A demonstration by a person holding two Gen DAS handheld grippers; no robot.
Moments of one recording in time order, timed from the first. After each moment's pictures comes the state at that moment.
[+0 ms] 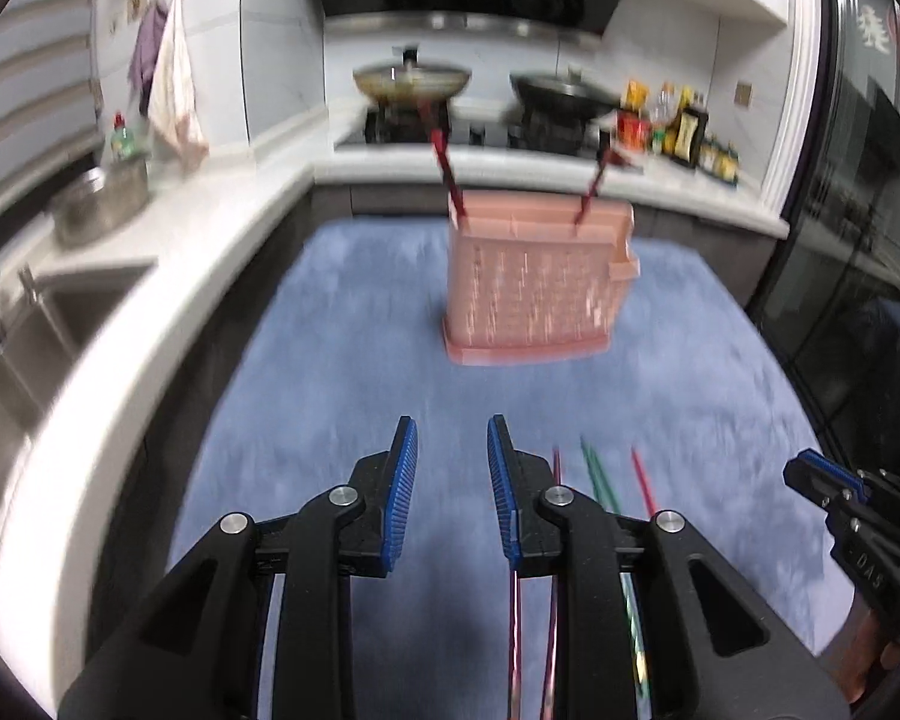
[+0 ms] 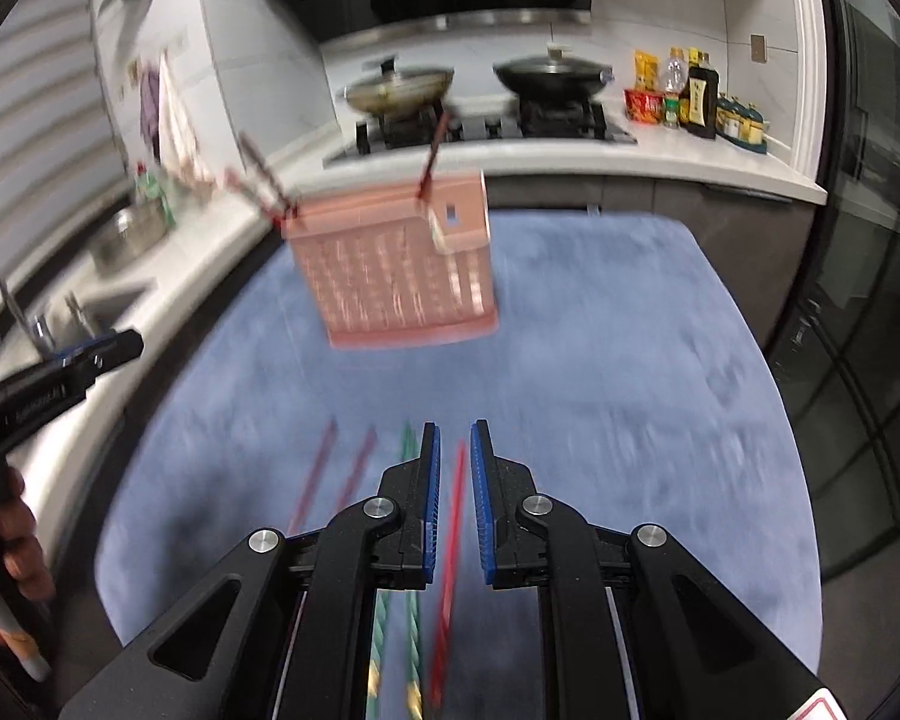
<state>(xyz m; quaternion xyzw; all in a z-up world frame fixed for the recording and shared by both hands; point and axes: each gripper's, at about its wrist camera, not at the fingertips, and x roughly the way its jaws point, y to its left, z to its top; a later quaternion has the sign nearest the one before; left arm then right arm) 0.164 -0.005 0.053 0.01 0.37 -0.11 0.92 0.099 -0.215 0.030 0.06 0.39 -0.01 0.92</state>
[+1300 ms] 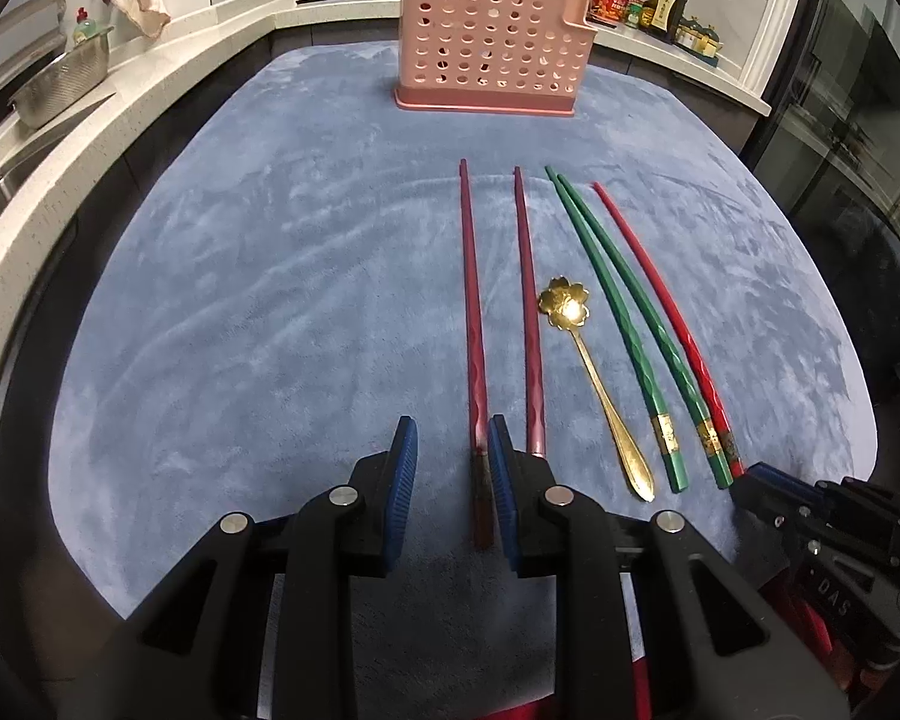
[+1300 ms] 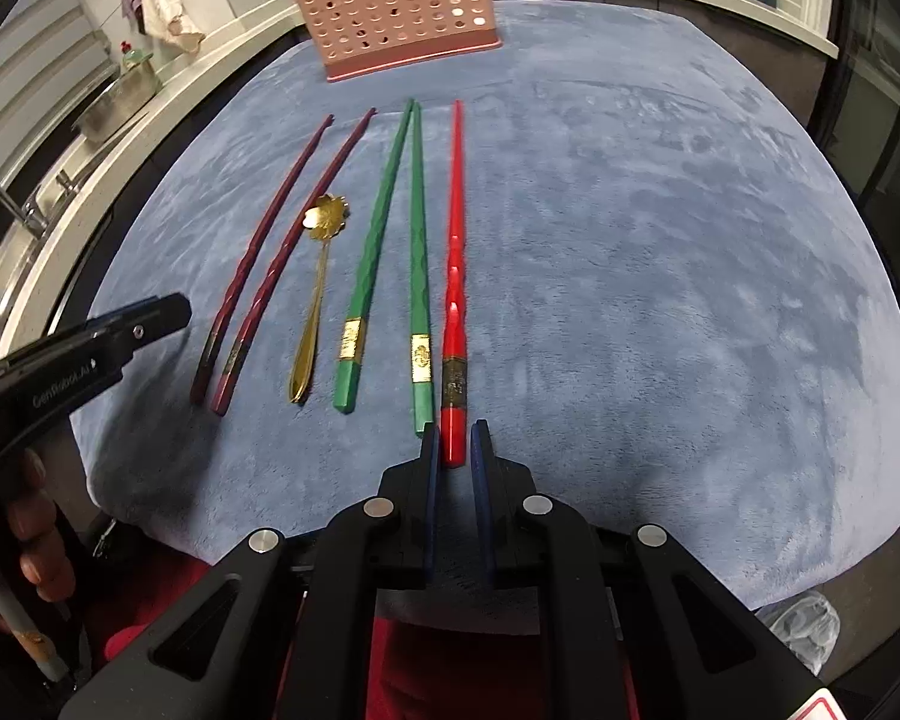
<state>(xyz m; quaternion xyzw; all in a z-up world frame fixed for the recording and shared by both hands) 0.083 -0.017 -0.062 0.02 0.48 -0.14 0.86 0.020 -0.196 -0.080 0.10 0.52 0.01 0.85</state>
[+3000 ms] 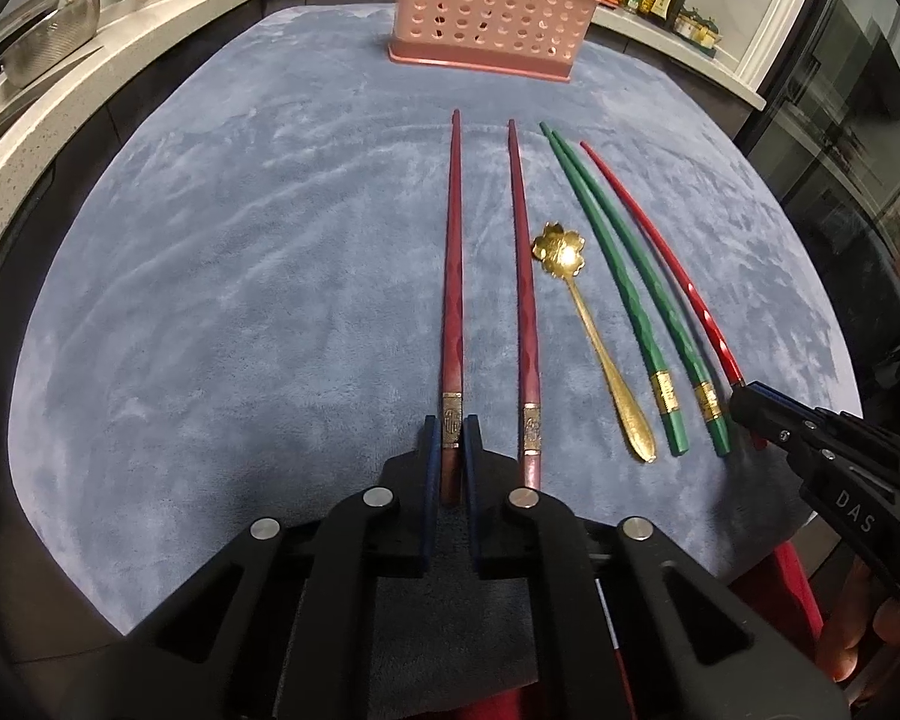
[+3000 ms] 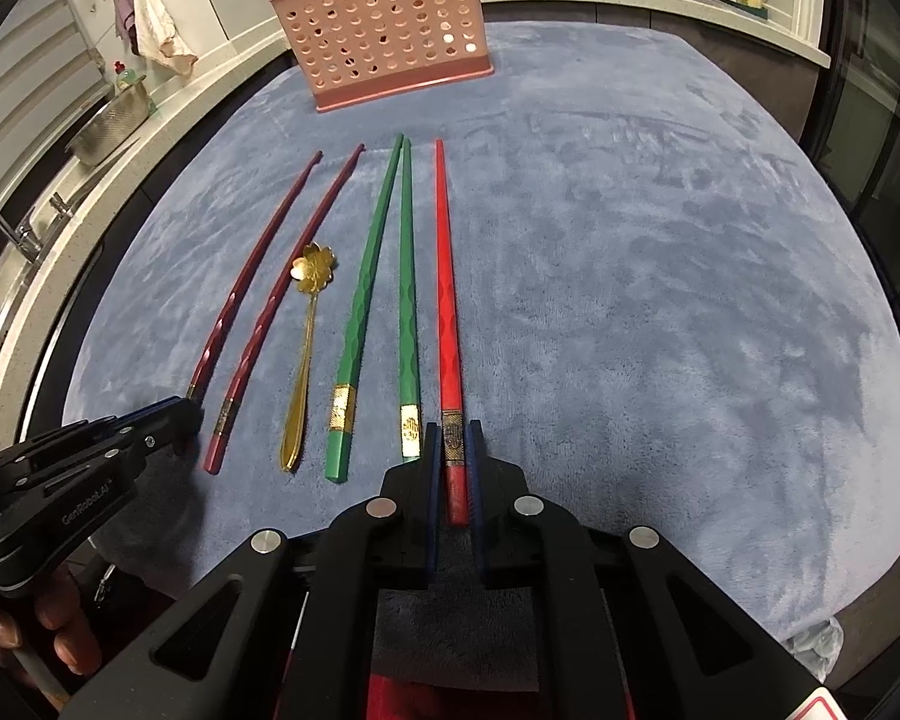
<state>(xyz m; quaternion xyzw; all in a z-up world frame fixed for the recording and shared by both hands) 0.078 -0.010 -0.079 -0.01 0.51 -0.16 0.85 0.038 -0.197 -0.072 0.10 0.50 0.00 0.86</state>
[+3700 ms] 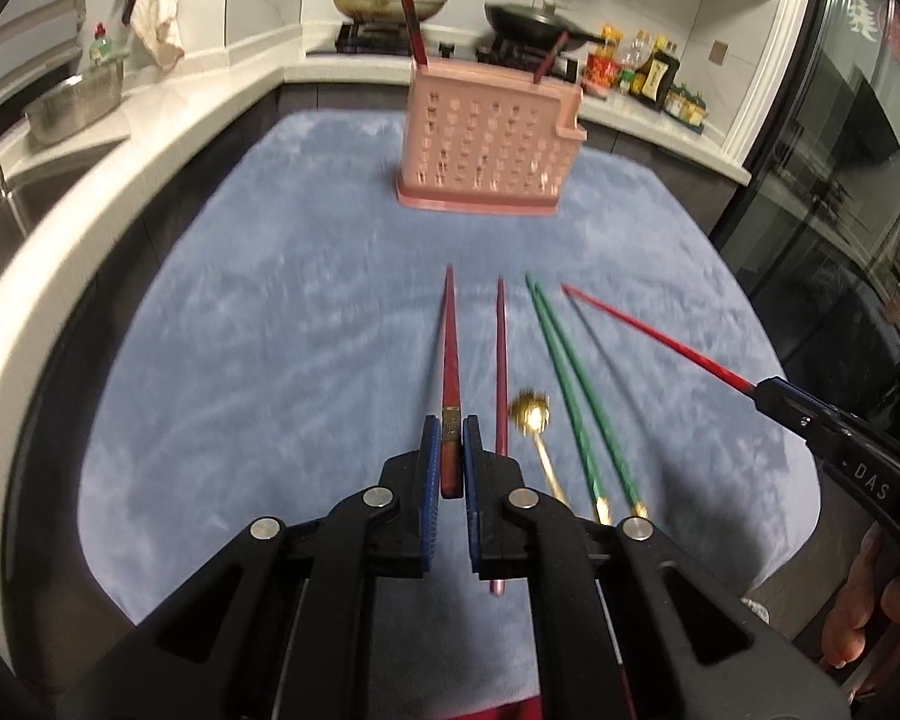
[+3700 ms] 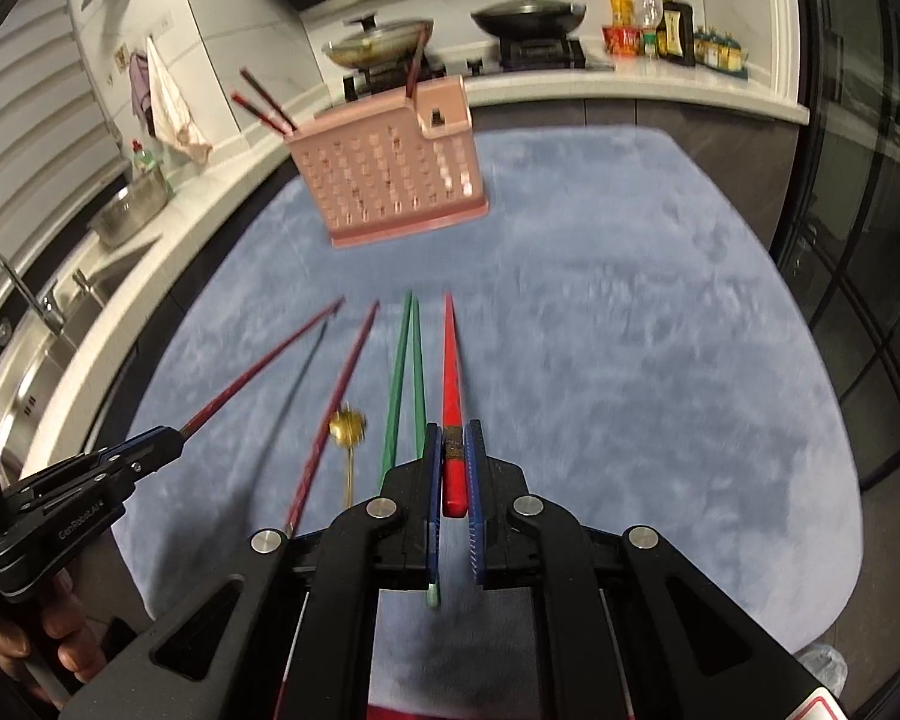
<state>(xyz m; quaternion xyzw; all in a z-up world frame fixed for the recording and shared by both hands) 0.094 -0.004 0.005 -0.02 0.43 -0.15 0.89 0.054 -0.220 0.016 0.12 0.40 0.00 0.91</state>
